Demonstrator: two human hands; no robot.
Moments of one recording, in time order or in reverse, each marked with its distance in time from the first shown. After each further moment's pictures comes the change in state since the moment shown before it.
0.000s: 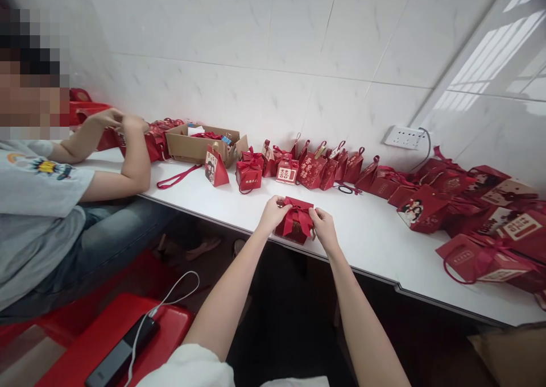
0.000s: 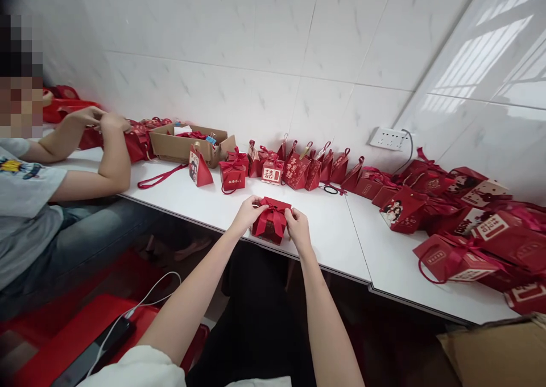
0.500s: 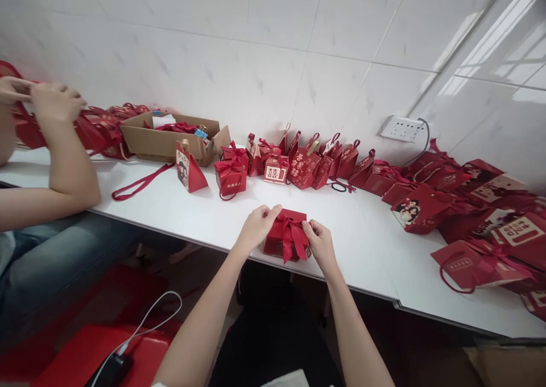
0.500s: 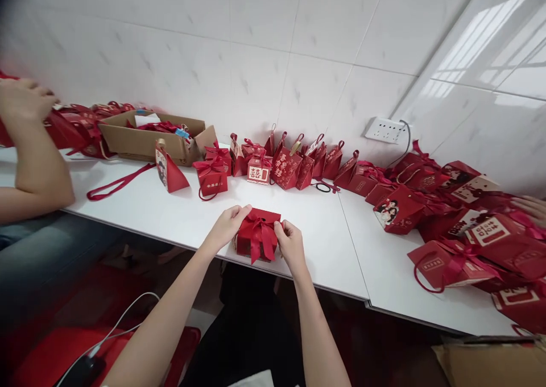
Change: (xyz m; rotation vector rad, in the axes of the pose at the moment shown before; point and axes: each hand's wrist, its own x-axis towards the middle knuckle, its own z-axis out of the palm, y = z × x) left_hand 0.010 0.011 -0.017 0.130 -0.138 -0.071; right_hand 0.002 0.001 -0.001 -0.009 -0.006 0.102
